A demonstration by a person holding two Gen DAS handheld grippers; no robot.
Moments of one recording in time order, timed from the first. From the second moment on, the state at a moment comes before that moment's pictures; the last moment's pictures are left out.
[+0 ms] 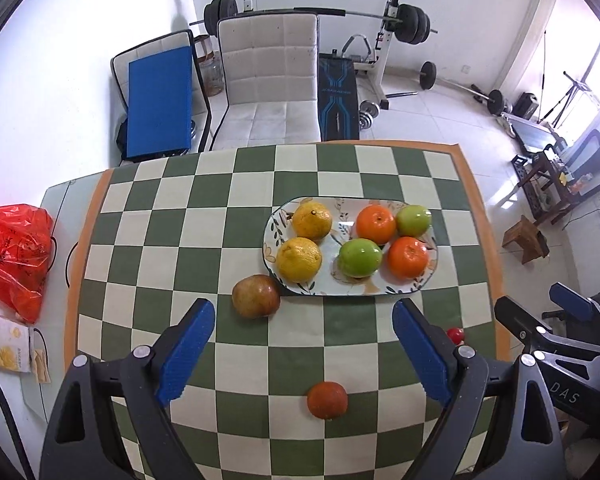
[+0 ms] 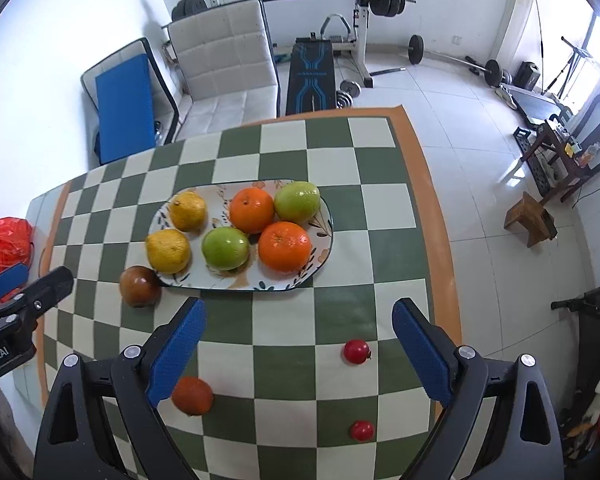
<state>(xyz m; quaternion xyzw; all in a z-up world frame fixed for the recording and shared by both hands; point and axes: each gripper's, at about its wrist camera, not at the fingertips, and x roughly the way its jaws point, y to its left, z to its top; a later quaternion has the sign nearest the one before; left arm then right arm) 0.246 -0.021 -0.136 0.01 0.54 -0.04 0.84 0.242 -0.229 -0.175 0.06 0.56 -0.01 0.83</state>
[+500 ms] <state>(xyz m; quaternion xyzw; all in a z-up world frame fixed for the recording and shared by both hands) 0.191 -0.030 -0.083 0.02 0.50 -0.06 0.86 0.173 -0.221 -0.087 0.05 0.49 -0.01 0.87</state>
